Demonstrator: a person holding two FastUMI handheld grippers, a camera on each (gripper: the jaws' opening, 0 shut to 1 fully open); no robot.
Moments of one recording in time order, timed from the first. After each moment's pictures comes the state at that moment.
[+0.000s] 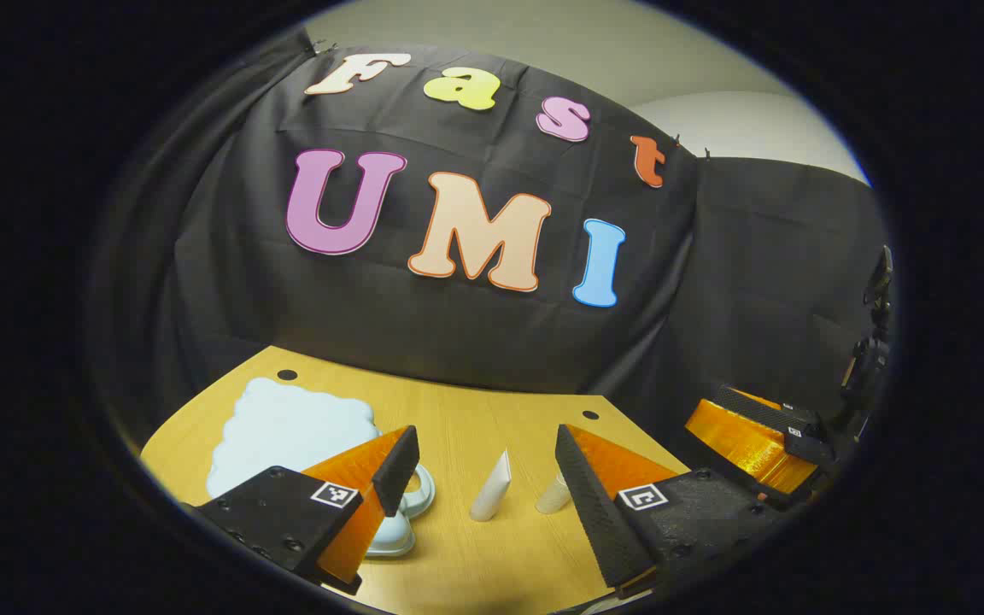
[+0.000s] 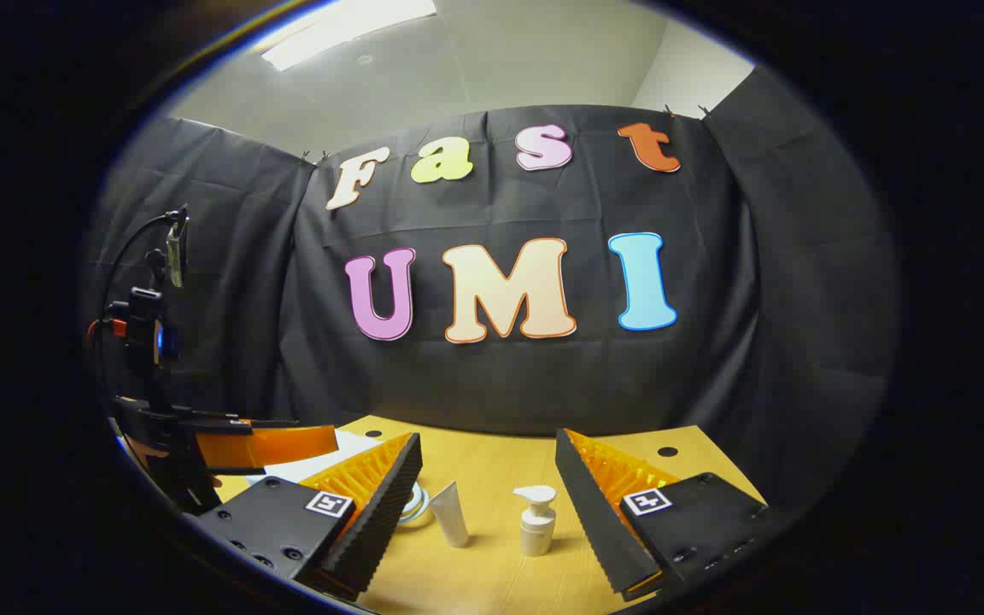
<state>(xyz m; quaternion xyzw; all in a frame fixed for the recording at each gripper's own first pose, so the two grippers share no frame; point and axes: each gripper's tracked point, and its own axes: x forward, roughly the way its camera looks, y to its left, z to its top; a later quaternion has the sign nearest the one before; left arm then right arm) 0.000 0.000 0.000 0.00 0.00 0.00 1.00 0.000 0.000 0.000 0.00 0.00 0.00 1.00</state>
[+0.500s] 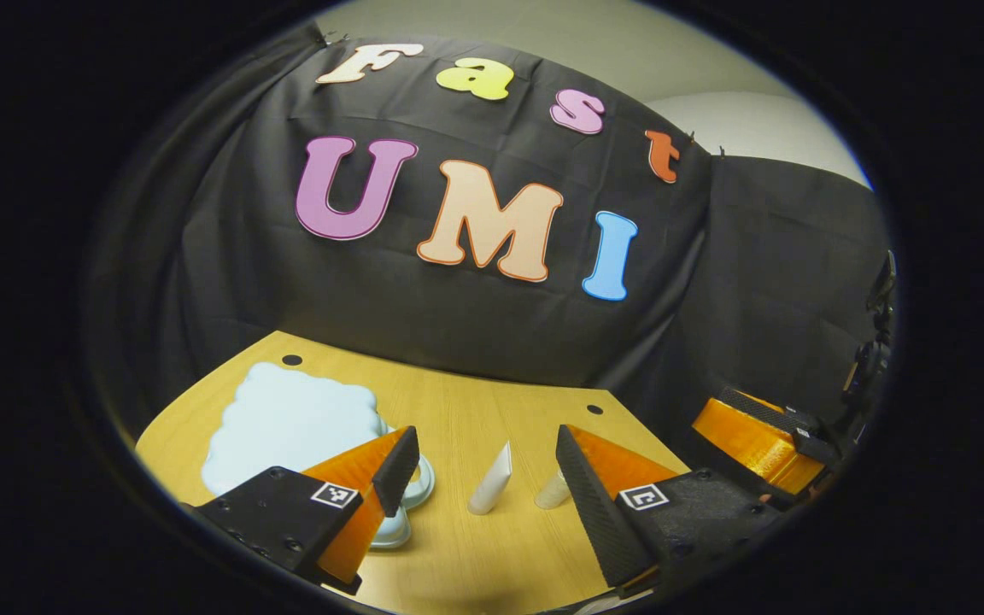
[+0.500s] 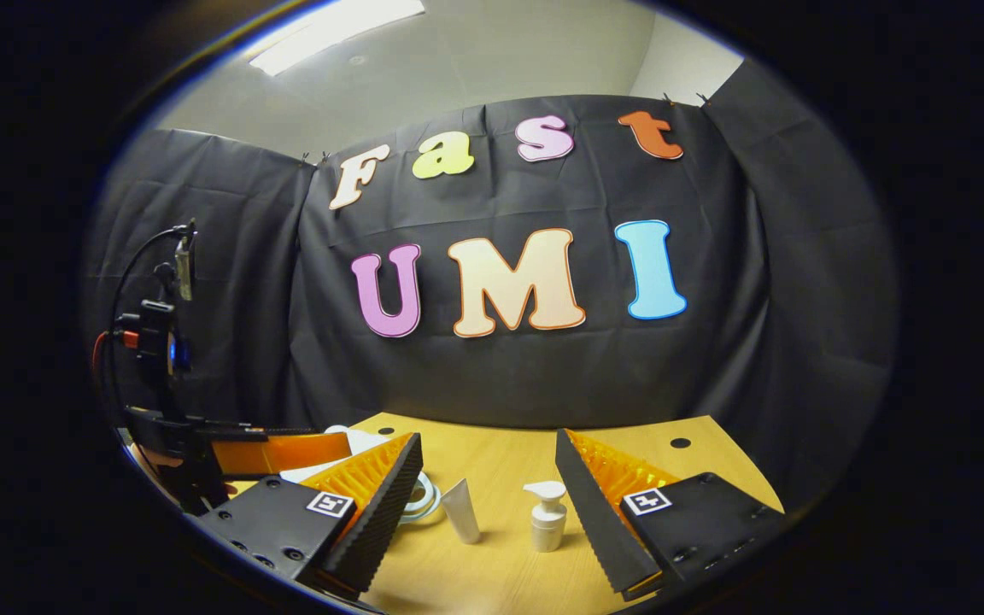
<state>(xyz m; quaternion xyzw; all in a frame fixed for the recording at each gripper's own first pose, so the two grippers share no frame) 0.011 0.006 -0.003 0.00 0.03 0.01 1.00 0.001 0.001 0.001 0.01 0.01 0.02 1.00</state>
